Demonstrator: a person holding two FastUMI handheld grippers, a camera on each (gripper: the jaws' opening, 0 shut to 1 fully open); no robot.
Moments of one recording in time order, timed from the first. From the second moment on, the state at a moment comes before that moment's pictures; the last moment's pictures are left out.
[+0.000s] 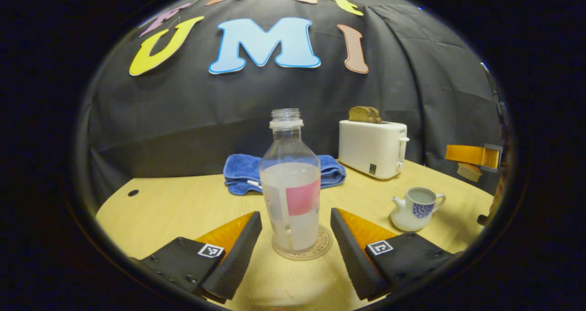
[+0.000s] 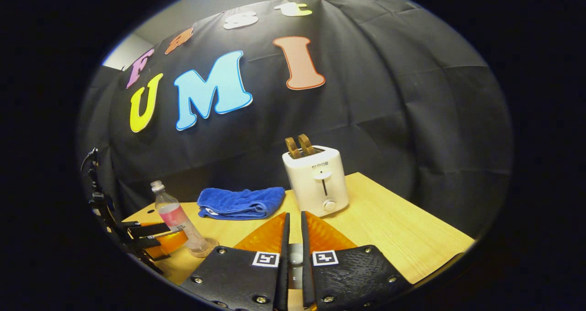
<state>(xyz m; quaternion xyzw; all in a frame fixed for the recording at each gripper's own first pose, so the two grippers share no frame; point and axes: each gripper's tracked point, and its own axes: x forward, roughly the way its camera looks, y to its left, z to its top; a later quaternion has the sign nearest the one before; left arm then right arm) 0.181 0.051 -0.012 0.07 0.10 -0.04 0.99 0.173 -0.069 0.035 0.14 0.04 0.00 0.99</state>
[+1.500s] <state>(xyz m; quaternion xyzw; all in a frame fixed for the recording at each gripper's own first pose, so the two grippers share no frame) 0.116 0.034 0.001 0.03 0.06 -0.09 0.99 0.220 0.005 -0.003 0.09 0.06 0.05 0.99</state>
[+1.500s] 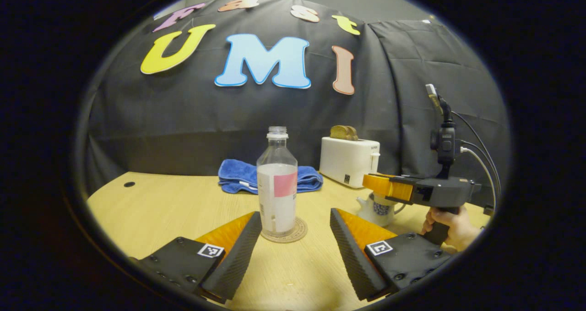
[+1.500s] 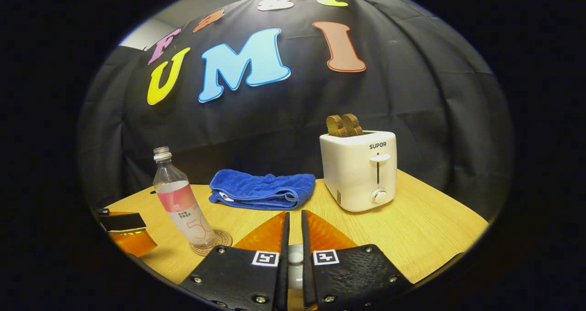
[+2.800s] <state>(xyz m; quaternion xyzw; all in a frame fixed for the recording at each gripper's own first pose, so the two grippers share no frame) 0.084 0.027 -0.013 0.02 0.04 -0.06 1.00 0.117 -0.015 0.043 0.10 -0.02 0.02 0.99</state>
